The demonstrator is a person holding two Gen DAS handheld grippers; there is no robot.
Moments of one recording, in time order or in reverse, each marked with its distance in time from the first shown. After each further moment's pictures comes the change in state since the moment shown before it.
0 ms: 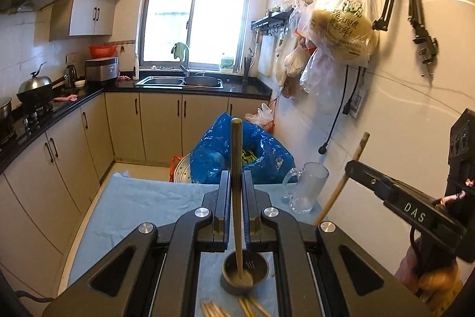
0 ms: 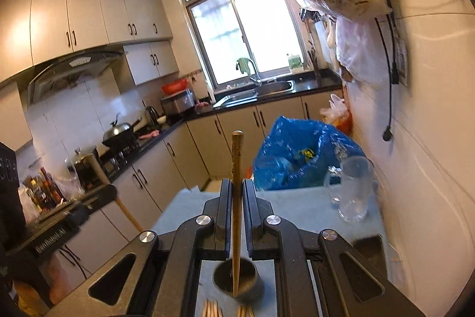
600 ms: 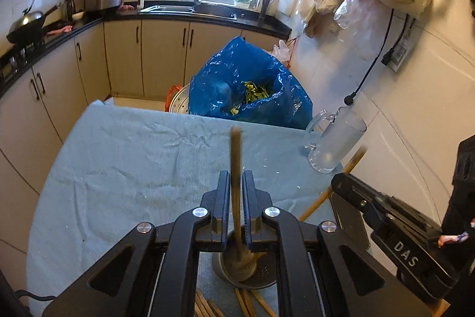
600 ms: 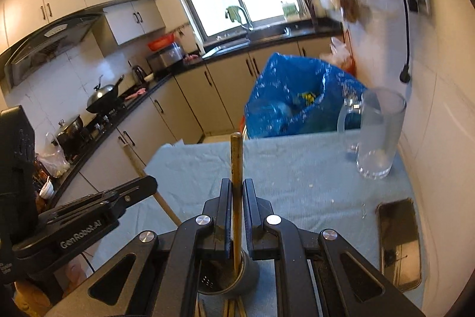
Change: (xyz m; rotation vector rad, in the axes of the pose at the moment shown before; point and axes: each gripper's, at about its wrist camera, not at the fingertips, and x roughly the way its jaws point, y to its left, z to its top) left arm 0.129 0.029 -0.069 -0.121 0.305 0.008; right arm 0.112 -0.045 -0.076 0.063 0.252 -0.022
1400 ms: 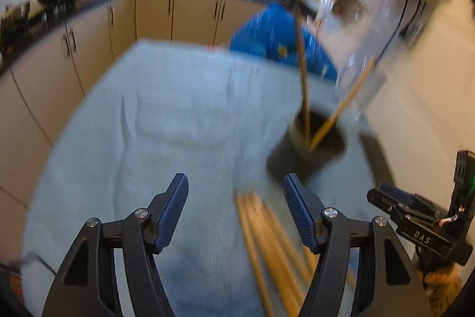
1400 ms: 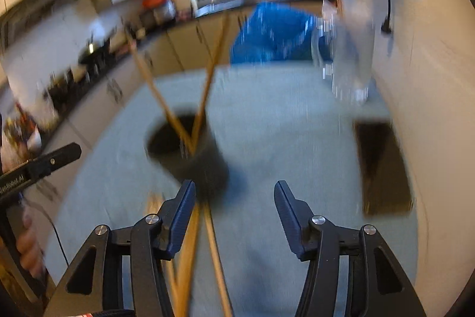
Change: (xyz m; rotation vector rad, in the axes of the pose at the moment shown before) left arm -0.042 0.069 -0.141 -0.074 0.115 0.082; right arm -0.021 -0.027 -0.128 -0.090 0.238 -0.079
